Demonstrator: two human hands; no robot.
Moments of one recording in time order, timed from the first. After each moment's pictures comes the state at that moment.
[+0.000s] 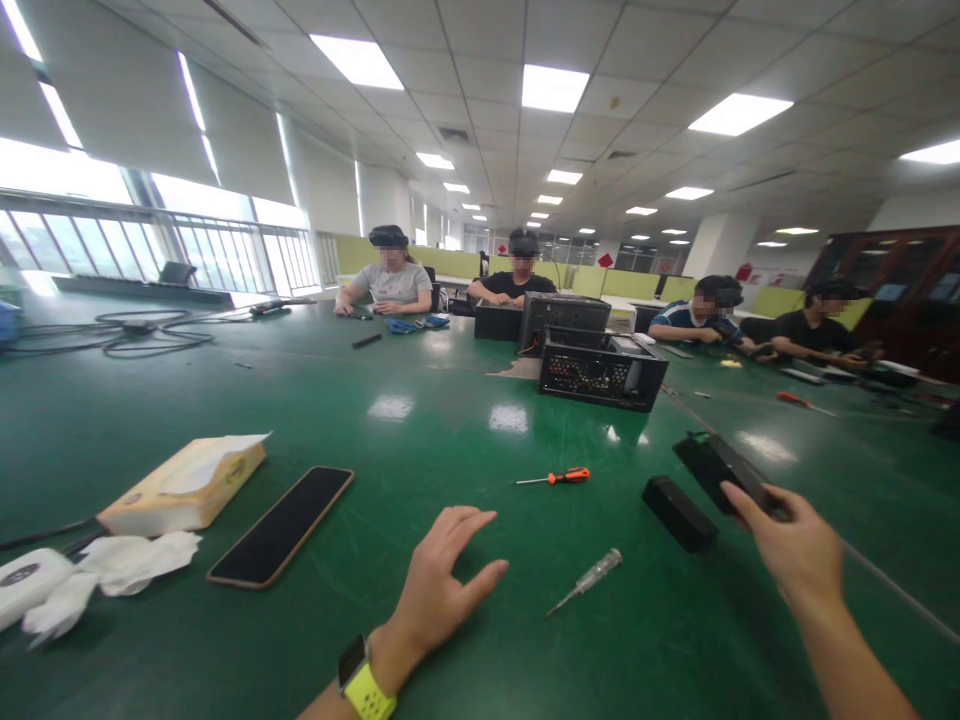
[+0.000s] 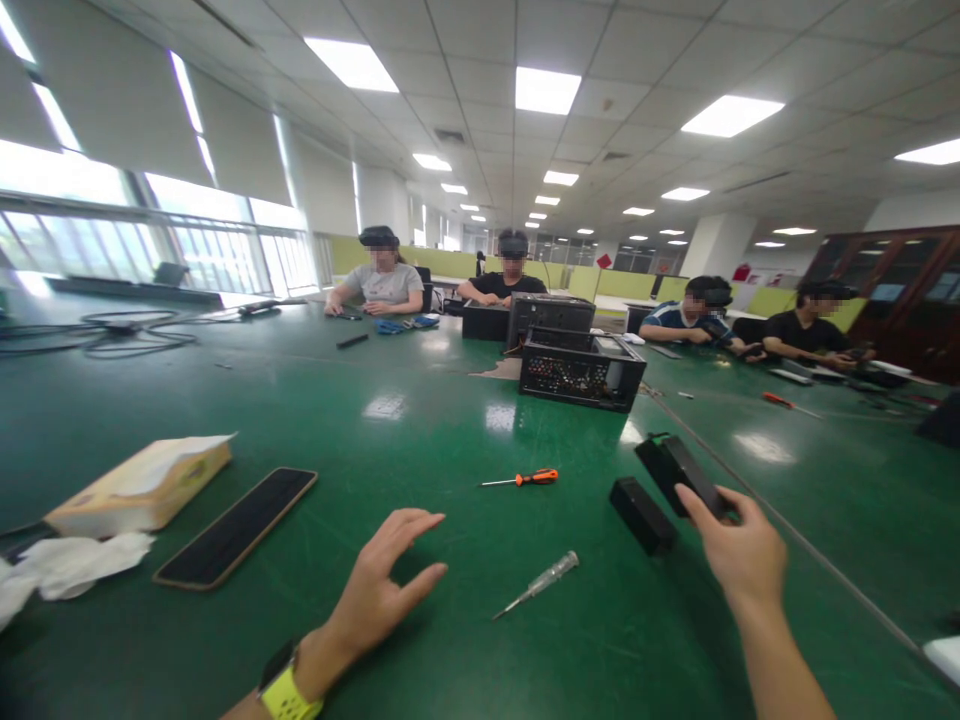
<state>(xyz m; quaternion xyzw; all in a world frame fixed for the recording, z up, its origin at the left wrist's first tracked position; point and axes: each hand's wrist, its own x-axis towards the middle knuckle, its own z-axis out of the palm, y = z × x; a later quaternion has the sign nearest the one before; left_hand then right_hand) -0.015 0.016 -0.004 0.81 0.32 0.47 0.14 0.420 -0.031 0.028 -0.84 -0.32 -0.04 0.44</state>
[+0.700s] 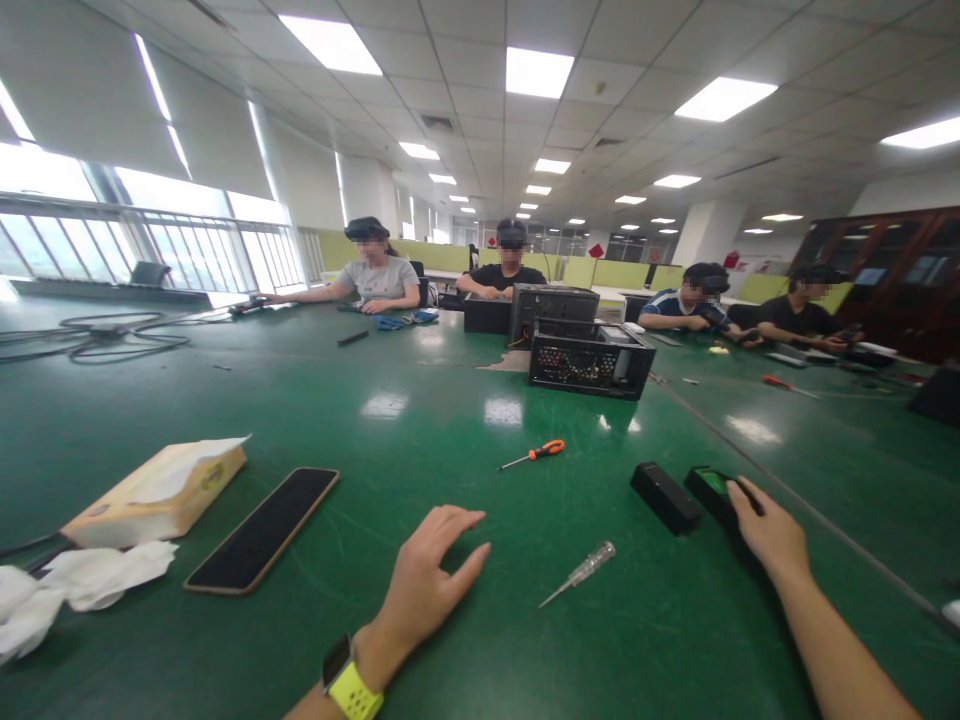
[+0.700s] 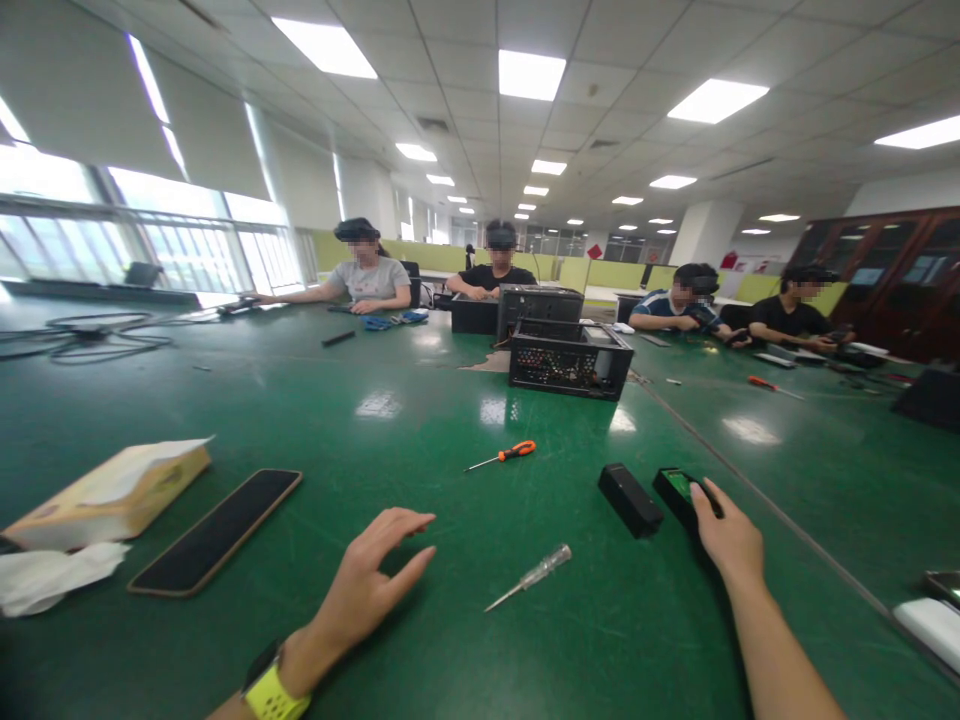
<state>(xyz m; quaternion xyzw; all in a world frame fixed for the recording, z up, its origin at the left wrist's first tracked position) -0.012 0.019 -0.005 0.82 0.34 0.44 0.13 0.498 -0.015 -0.037 -0.87 -0.32 -0.02 0.38</state>
